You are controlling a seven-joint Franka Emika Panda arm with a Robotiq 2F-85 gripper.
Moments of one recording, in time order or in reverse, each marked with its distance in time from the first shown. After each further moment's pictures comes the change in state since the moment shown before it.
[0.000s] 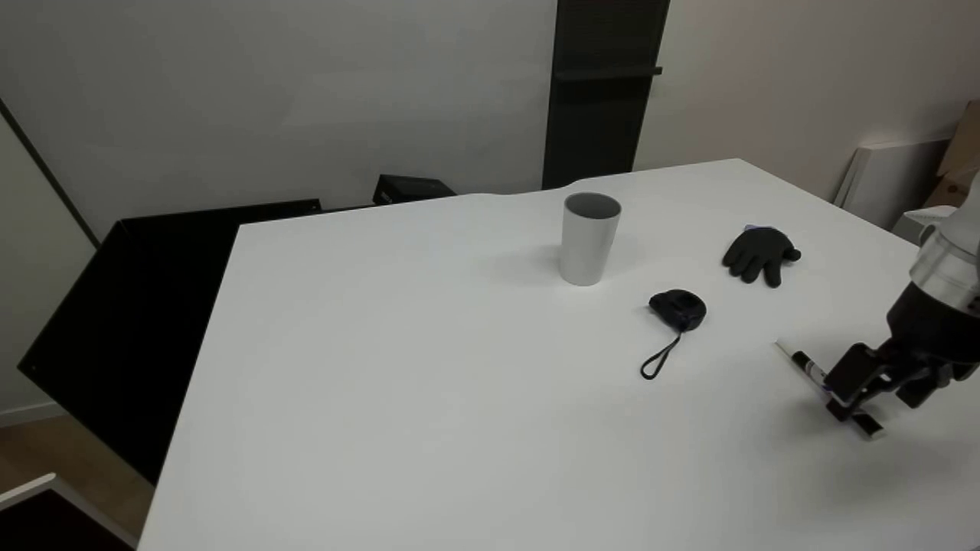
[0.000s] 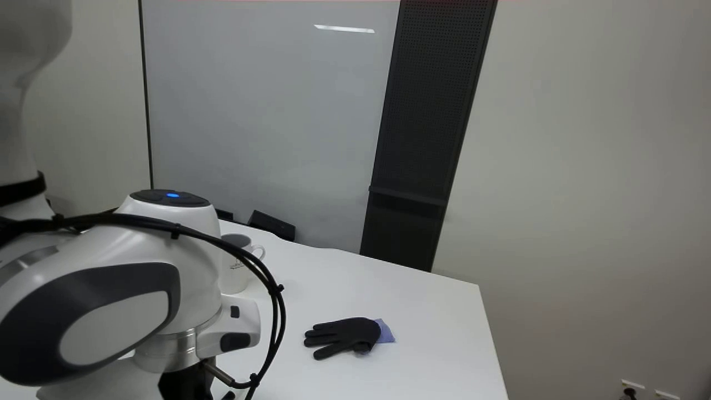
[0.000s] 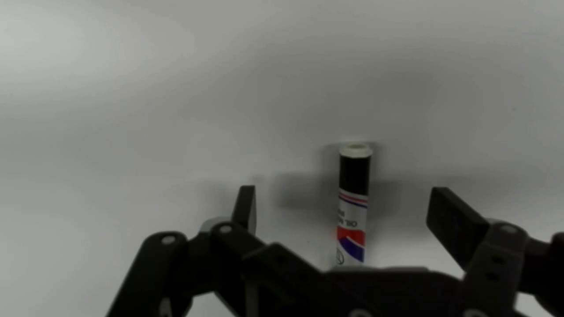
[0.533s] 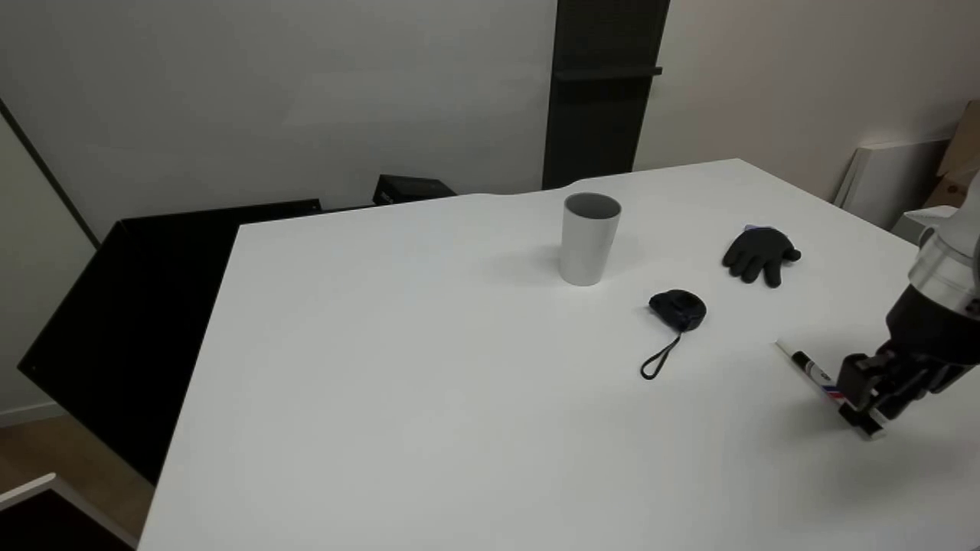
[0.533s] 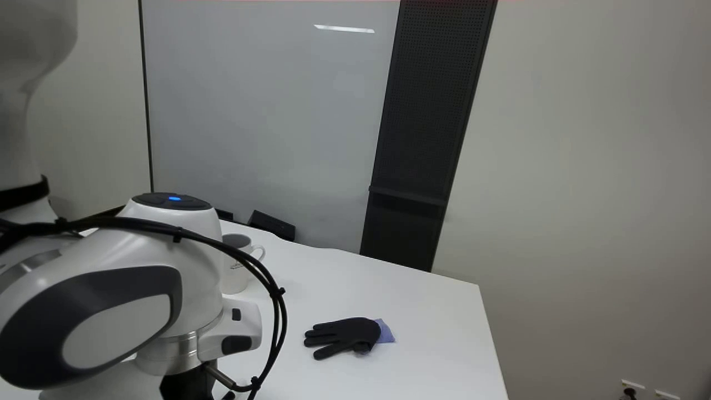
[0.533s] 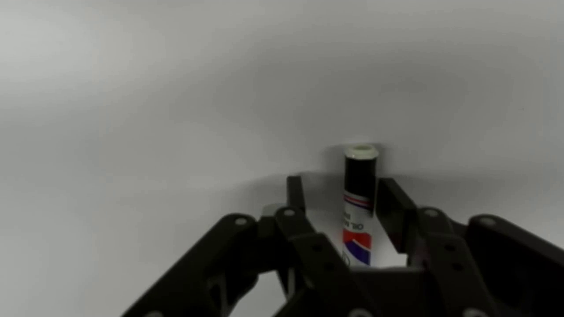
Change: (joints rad) arm 0.000 0.012 -0.004 0.006 0.000 0.004 0.005
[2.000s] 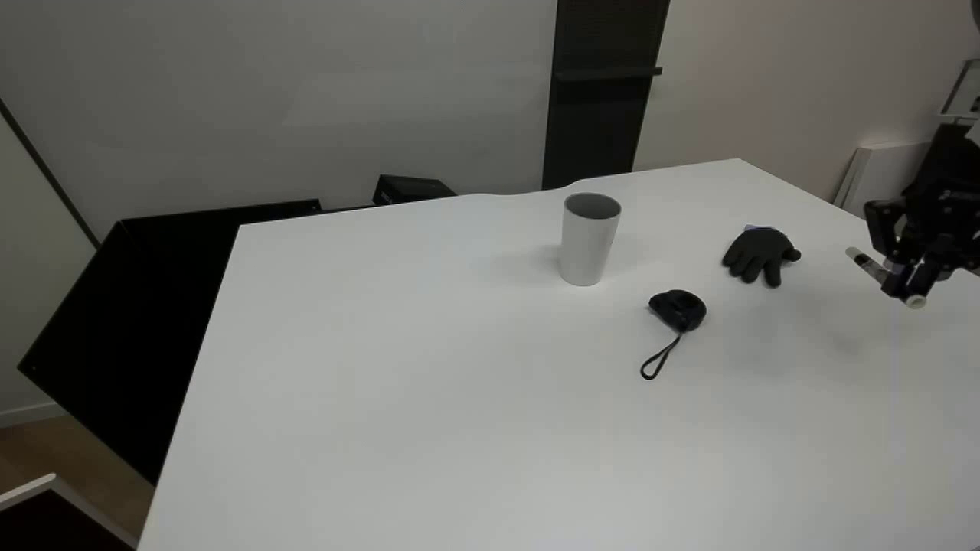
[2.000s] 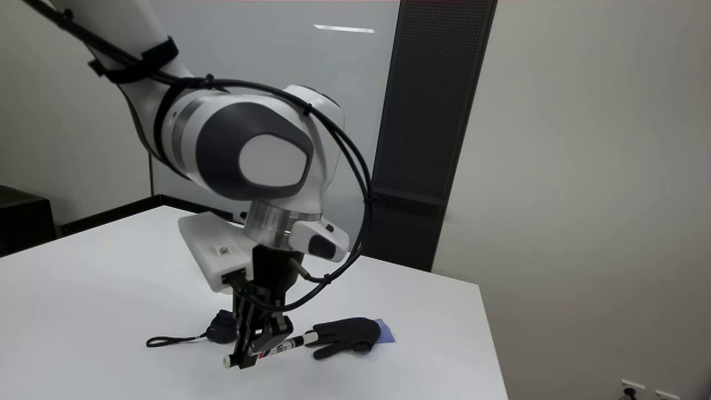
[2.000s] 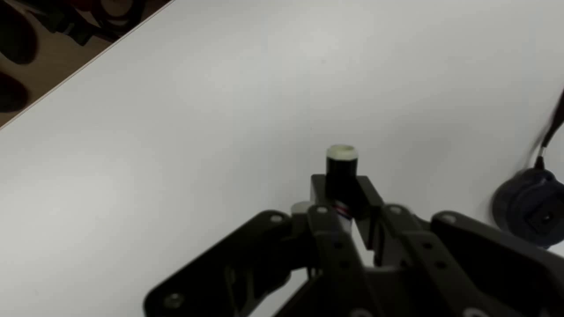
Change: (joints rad) arm 0.018 -0.155 -0.139 0.352 0.121 -0.707 0.258
